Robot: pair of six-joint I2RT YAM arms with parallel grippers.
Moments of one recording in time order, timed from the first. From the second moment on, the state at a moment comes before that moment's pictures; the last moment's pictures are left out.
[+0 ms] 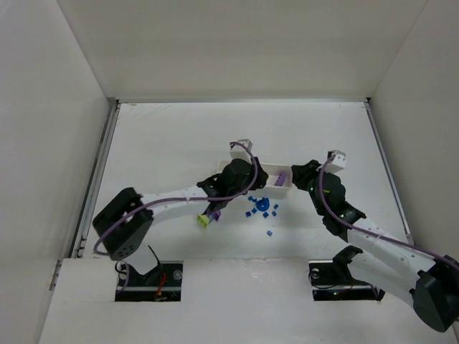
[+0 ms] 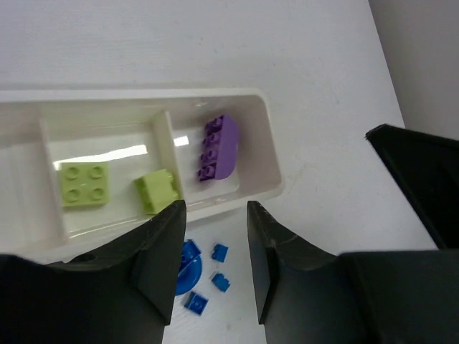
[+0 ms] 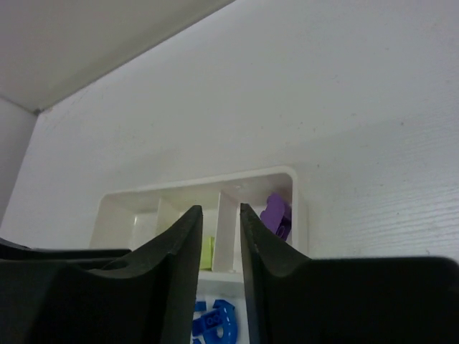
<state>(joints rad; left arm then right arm) -0.95 1.62 0.93 0.25 -0.24 -0.74 0.56 0.89 0.41 0.27 0.45 0.65</state>
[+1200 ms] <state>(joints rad) -0.61 0.90 0.35 -0.09 -0.36 -0.82 1.02 1.79 0.93 0.31 0.32 0.67</state>
